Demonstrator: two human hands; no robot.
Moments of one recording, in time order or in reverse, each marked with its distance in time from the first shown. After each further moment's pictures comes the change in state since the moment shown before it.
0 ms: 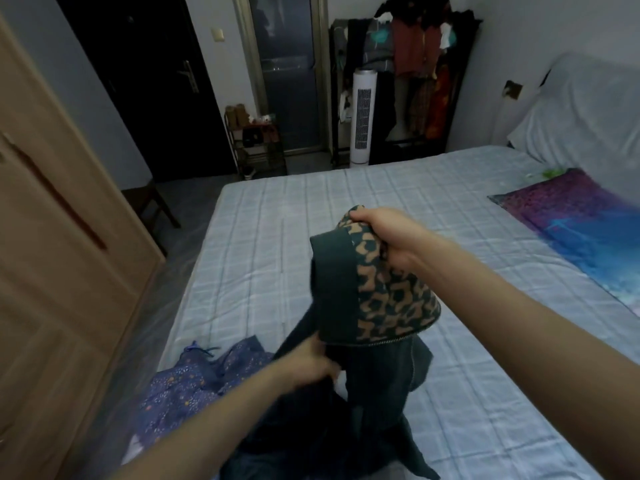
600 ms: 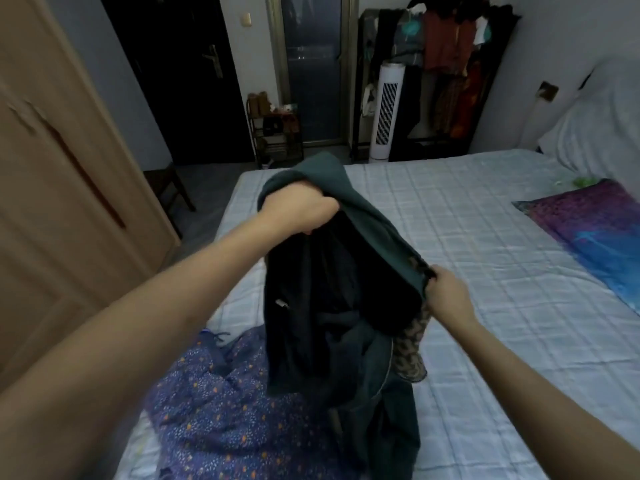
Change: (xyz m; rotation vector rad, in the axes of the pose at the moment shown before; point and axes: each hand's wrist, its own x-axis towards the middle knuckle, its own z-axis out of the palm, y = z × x) left_hand 0.003 0.175 -0.122 0.787 0.633 0.166; right_hand 0.039 0.124 -0.067 -0.847 0.531 -0.143
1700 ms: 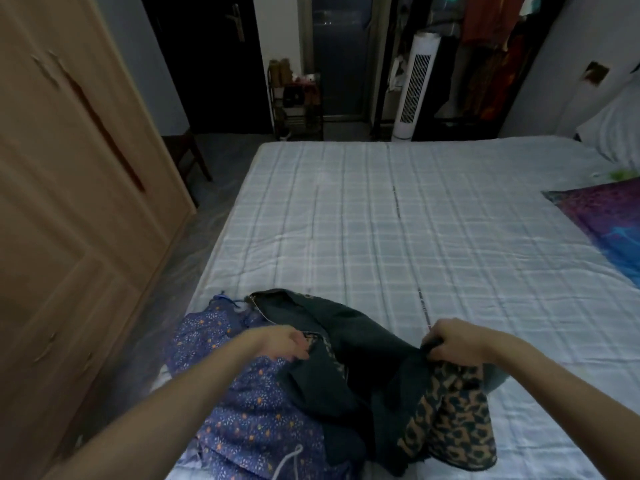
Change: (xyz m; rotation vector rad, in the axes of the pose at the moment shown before) left_hand -0.136 -0.173 0.180 -0.259 -0.900 -0.422; right_hand -0.045 0.032 0.019 -0.575 -0.923 -0.318
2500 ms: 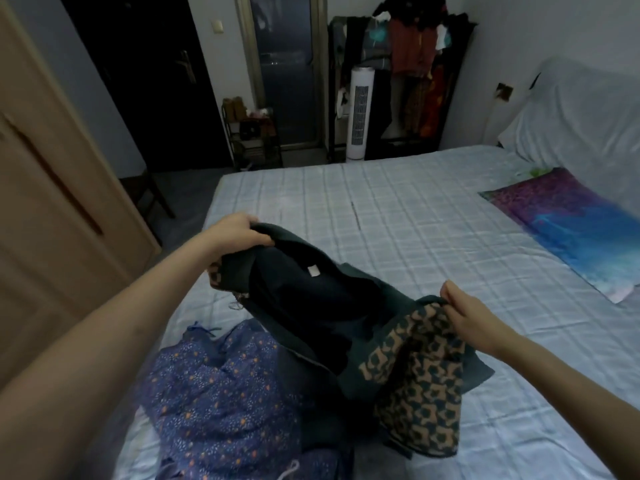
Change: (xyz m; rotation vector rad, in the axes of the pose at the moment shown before) left_hand -0.114 0.112 -0.136 0.090 0.660 0.231; right_hand -0.076 0.048 0.024 0.428 0.738 -0.046
